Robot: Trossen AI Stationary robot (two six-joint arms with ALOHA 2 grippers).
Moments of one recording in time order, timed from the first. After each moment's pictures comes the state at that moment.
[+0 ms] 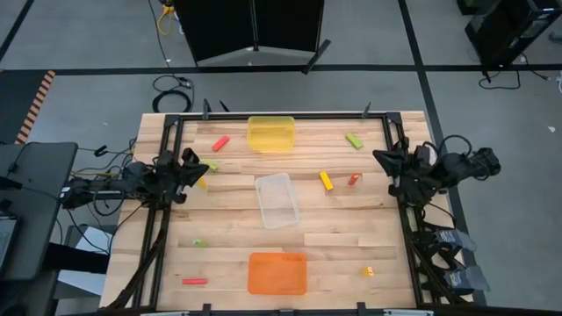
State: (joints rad) left arm 0.03 0.06 0.01 0.48 -0.12 -0.40; right arm 0.33 0.13 0.31 0.13 0.67 0.04
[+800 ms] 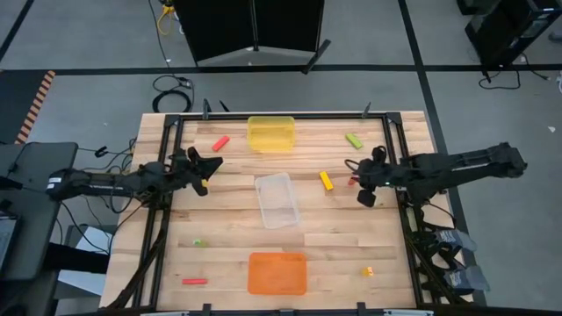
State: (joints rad) left arm 0.03 0.38 0.06 0.48 -0.38 -0.40; right arm 0.08 0.81 0.64 -0.77 0.37 0.32
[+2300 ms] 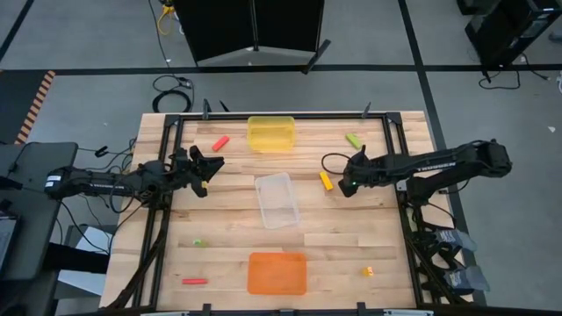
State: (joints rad) left arm 0.03 0.44 0.08 0.57 -0.31 -0.37; right arm -0.05 1.18 0.65 -0.83 0.37 0.97
